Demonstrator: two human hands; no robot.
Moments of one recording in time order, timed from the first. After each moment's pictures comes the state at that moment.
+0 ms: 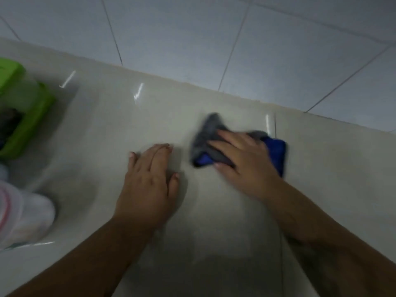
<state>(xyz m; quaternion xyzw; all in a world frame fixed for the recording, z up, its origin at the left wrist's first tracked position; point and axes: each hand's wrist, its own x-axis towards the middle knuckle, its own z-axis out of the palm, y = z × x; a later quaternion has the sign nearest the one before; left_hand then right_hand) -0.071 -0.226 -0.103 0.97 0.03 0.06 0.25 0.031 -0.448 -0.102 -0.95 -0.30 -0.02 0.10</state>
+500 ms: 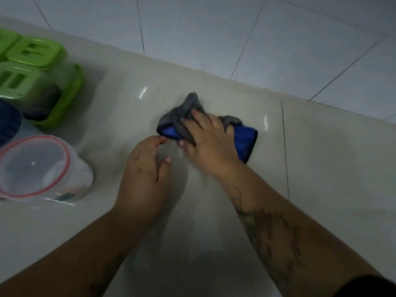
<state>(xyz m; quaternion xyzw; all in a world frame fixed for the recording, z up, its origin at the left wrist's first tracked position) -0.128 -0.195 -0.083 0.89 0.09 0.12 0.42 -0.014 -0.333 -0.103 -0.97 -0.24 0.00 0.07</state>
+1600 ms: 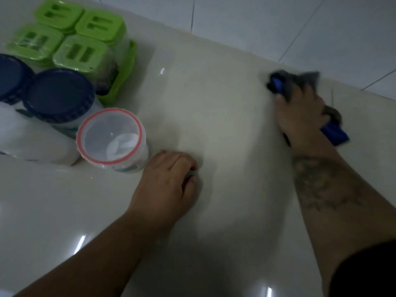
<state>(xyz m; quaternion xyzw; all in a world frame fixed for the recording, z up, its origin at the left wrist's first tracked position) -0.188 -0.137 -0.100 0.95 -0.05 0.09 0.30 0.043 -0.381 -0.099 -0.99 0.06 -0.01 0.08</state>
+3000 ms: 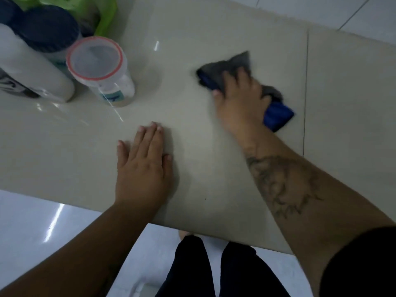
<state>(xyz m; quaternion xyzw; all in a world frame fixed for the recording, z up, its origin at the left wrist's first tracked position) -0.308 -0.179 -0.106 0.98 0.09 0.01 0.17 -0.119 -0.342 -0.100 -1.00 -0.06 0.02 0.07</state>
